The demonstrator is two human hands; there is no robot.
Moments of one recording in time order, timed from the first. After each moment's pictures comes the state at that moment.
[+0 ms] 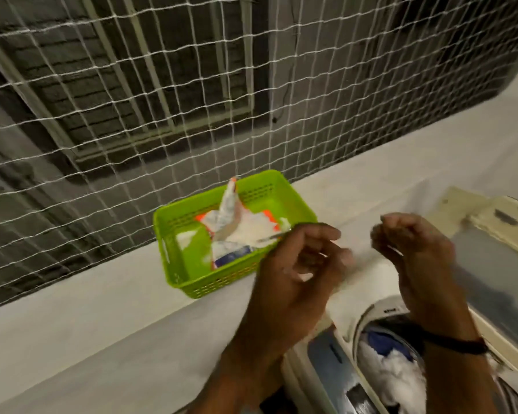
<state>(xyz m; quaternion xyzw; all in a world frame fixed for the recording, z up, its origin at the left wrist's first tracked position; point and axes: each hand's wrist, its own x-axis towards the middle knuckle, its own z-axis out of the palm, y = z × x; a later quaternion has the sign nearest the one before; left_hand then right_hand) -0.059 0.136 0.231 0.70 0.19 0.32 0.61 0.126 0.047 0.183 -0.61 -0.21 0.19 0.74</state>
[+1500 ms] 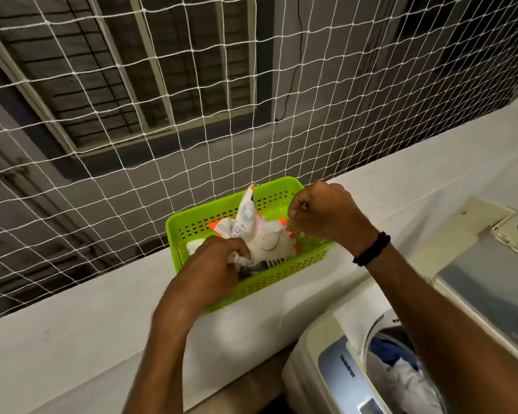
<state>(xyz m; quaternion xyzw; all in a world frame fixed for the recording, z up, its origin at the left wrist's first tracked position) -0.113 0.280 0.193 0.87 0.37 0.04 0.32 0.099 0.208 0.219 -0.83 -0.52 0.03 0.20</state>
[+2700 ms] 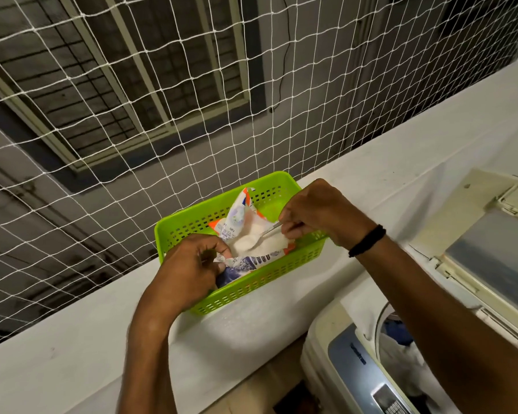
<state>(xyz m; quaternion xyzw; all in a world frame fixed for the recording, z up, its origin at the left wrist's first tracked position) -0.120 0.293 0.194 0.85 0.40 0.09 0.33 0.104 0.193 0.213 -0.72 -0.30 0.40 0.47</state>
